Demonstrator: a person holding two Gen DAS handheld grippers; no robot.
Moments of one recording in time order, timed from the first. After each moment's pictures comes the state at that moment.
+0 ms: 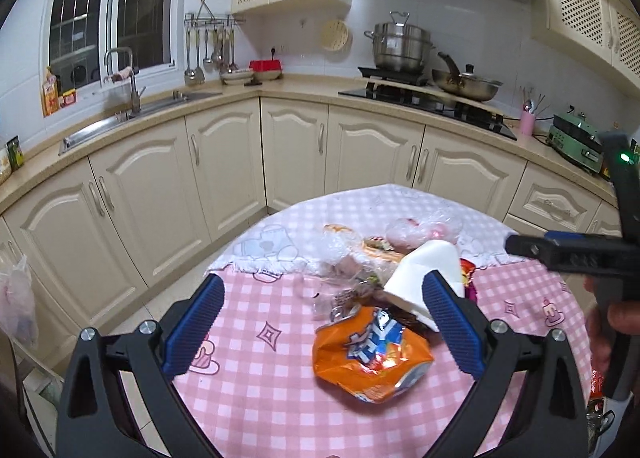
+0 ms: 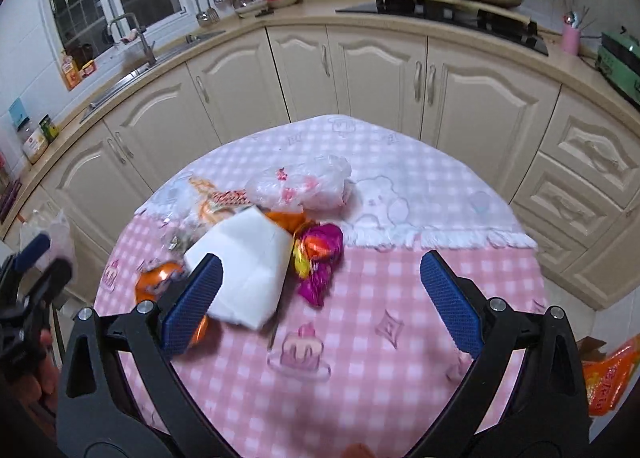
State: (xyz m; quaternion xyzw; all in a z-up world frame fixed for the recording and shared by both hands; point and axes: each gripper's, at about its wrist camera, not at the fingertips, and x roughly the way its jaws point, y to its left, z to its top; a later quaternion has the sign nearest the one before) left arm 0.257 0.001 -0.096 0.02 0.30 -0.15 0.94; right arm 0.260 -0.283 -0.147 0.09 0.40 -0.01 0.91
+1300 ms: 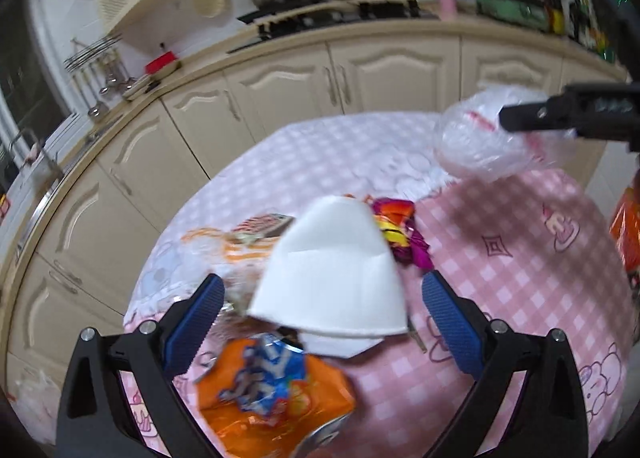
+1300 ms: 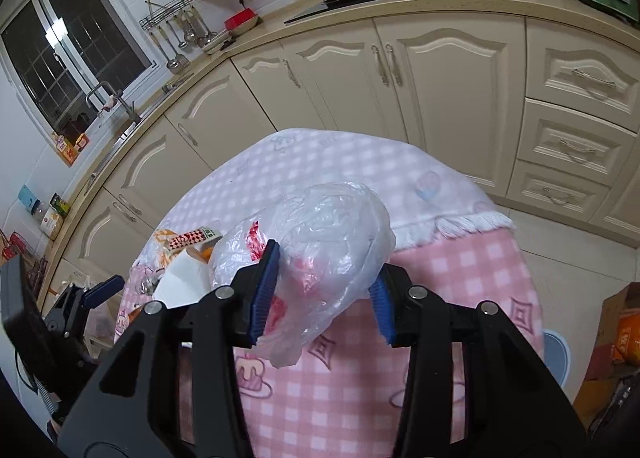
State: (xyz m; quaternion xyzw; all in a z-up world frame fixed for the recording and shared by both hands) left arm 0.283 -0.157 -0.153 0.24 0.36 -0.24 0.87; right arm 0.224 -0.386 -0.164 0.23 0.37 -0.02 0.90
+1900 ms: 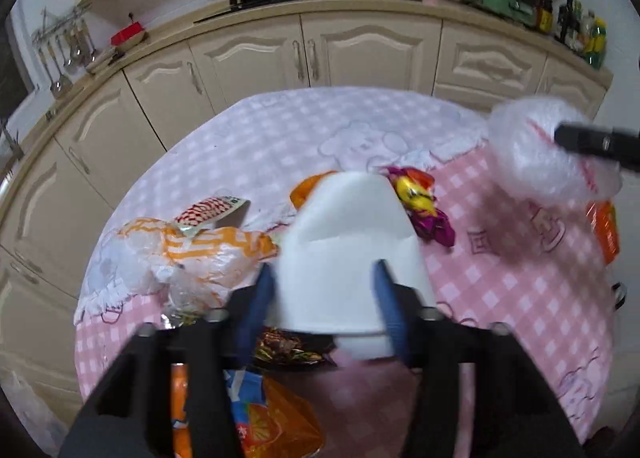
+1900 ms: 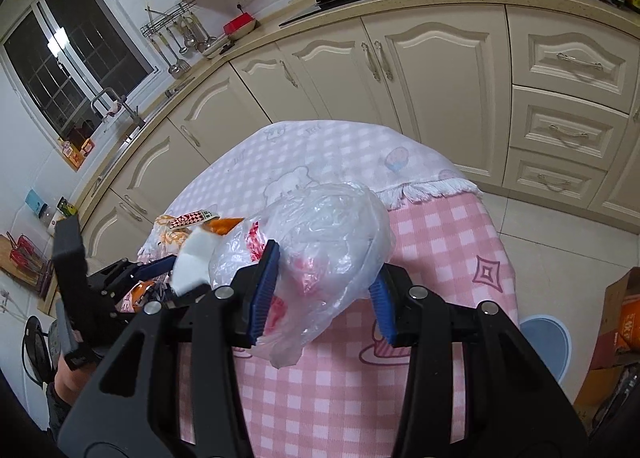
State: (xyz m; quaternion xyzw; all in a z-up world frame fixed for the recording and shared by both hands) left arm 0.308 -0.152 -0.167 0.18 0.41 -0.30 0.84; right arm 0.182 -0.402 -0.172 0.24 0.36 -0.01 0.90
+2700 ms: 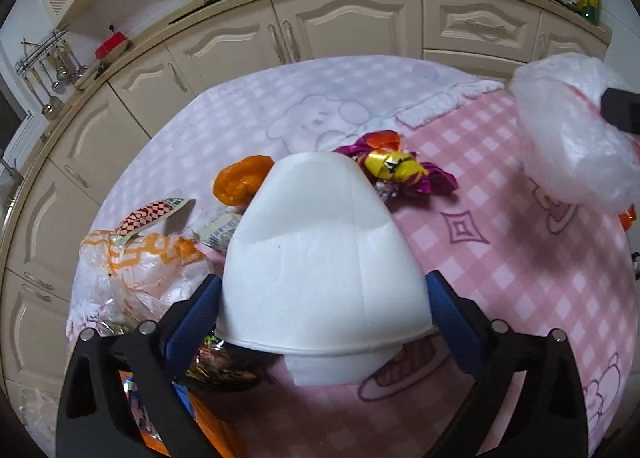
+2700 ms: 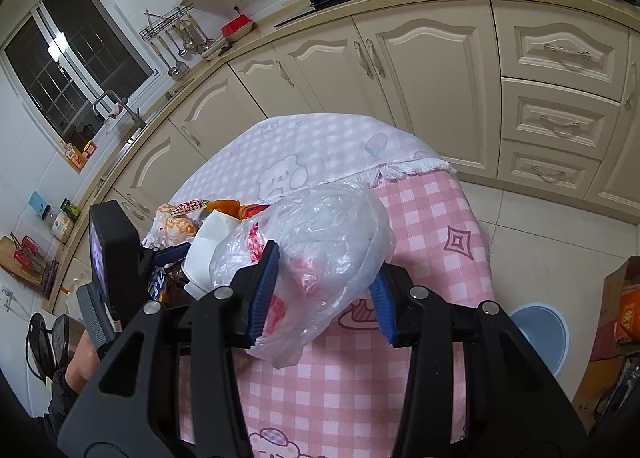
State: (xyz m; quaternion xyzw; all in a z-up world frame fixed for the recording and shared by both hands) left arm 0.288 -0.203 -0.199 0.26 0.42 -0.29 0.82; right arm 0.156 -0.412 -0.175 0.25 0.36 -0.01 0.90
